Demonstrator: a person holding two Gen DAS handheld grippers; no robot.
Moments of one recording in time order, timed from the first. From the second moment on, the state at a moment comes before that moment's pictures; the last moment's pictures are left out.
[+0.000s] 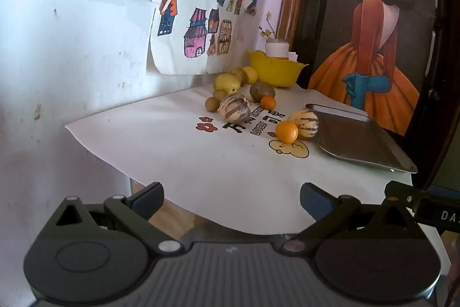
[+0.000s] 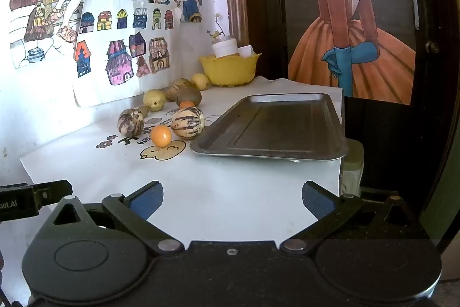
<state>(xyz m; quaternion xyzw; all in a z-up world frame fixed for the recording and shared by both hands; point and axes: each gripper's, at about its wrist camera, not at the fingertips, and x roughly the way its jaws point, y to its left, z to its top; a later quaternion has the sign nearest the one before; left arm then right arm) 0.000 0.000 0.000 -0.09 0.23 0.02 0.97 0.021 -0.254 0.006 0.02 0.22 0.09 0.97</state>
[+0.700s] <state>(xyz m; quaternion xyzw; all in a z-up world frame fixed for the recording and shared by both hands) 0.000 -0.001 0.001 -0.09 0.23 0.02 0.97 0.021 -0.254 0.006 0.02 0.22 0.09 0.97</state>
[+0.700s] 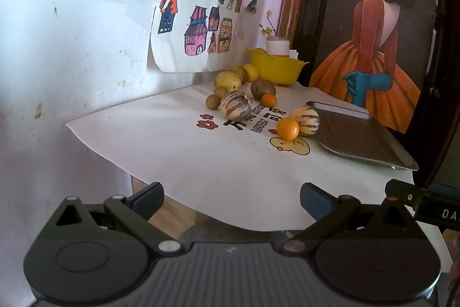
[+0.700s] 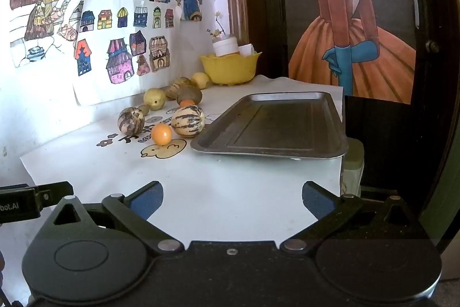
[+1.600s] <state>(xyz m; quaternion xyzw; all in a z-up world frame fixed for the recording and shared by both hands) 0.002 0.001 -0.004 -0.09 0.23 0.02 0.97 0.021 -0.253 0.005 0.02 0.22 0.09 0.97</state>
